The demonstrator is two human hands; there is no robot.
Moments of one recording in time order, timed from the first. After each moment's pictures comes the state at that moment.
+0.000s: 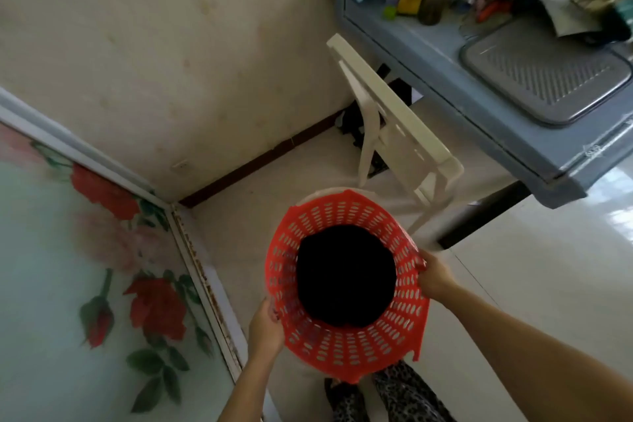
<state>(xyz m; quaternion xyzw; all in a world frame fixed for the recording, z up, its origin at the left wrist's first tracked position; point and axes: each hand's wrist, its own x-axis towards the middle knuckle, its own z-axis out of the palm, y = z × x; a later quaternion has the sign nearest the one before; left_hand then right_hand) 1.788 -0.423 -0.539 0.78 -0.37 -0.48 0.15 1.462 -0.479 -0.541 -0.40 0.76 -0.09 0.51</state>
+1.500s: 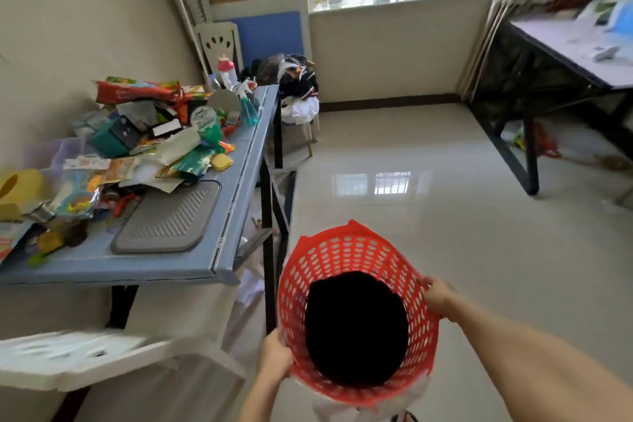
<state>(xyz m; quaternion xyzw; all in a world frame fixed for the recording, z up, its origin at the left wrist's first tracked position) 1.284 -0.321 -0.397 0.47 -0.73 -0.49 -0.06 1.051 -0.085 -0.393 0.03 0.87 -0.33 0.35</state>
